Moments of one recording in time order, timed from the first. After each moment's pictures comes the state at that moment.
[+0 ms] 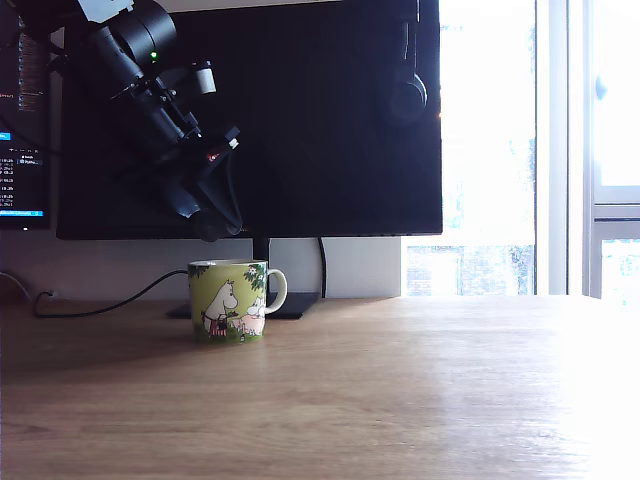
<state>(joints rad) -0.36 1.76 1.34 -0.40 0.26 0.13</state>
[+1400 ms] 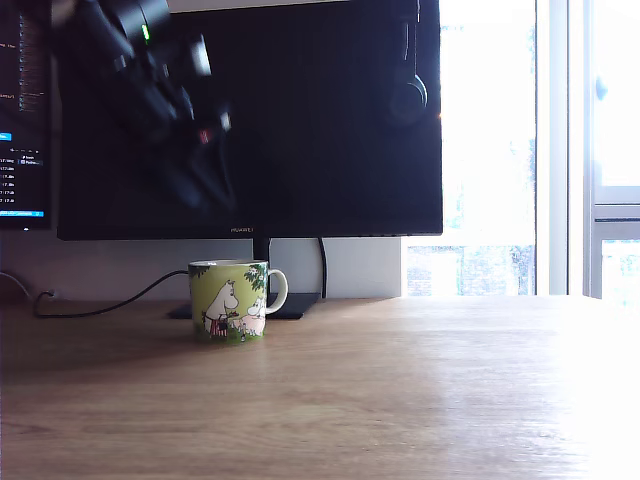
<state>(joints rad) -0.36 1.68 1.34 -0.44 0.26 0.15</state>
